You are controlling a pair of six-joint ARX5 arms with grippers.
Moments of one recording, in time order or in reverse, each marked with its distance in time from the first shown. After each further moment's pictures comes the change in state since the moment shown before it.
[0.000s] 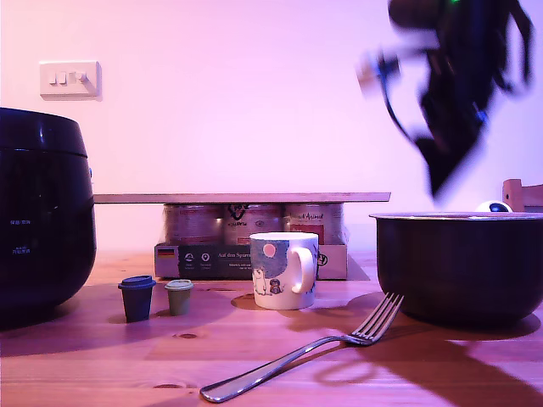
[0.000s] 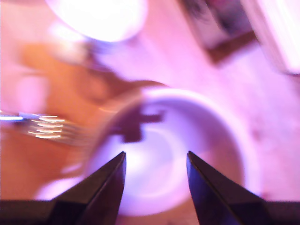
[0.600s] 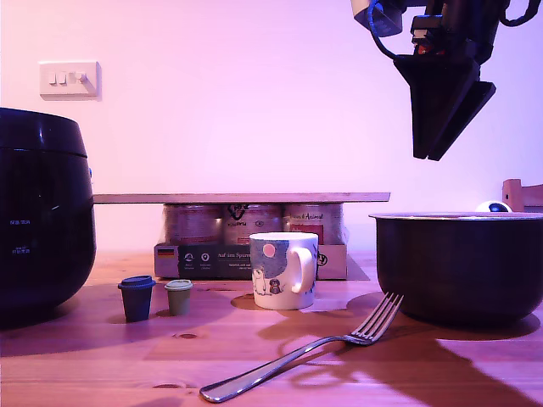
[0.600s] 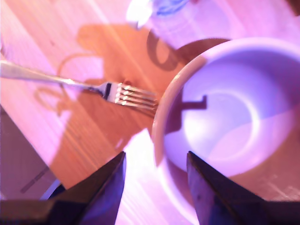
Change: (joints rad) left arm 0.000 0.000 0.000 -0.056 0.000 0.000; right arm 0.028 0.031 0.008 -0.173 -0.071 0.124
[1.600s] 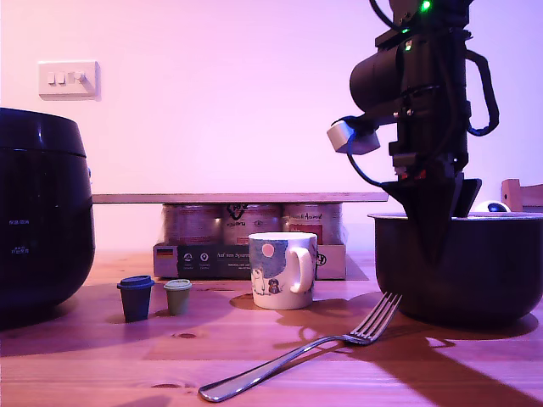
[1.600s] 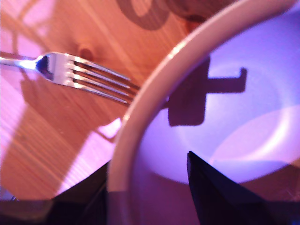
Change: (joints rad) left arm 0.000 0.000 0.000 -0.011 -0.030 0.003; right arm -0.006 0.250 0.000 0.041 0.140 0.023
